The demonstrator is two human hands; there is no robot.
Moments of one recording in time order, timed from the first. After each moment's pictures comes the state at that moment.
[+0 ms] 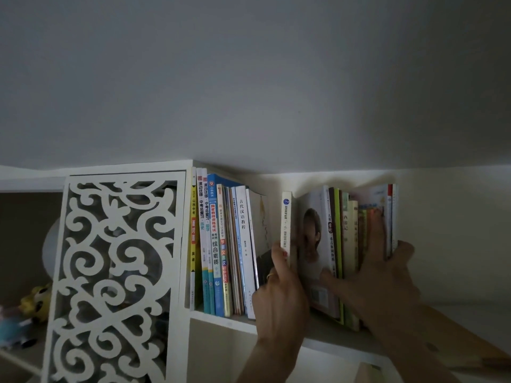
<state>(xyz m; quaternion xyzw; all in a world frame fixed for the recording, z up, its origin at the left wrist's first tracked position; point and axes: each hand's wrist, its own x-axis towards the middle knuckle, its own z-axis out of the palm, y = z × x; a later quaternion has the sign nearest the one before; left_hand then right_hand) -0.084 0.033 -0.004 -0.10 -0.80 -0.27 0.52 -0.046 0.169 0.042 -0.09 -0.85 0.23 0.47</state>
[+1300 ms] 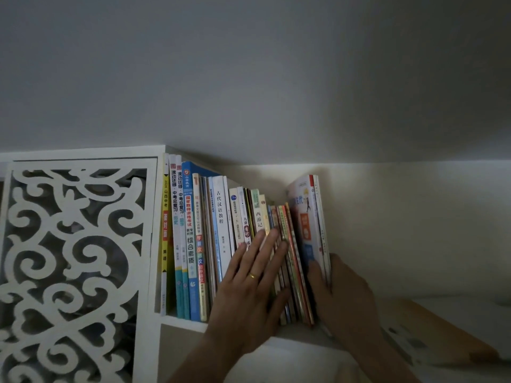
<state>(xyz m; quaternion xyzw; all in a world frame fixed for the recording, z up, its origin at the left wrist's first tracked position) -0.122 -0.017 -0.010 -0.26 -0.82 -0.01 0.50 -0.076 0.162 0.007 0.01 -0.85 0.27 0.46</state>
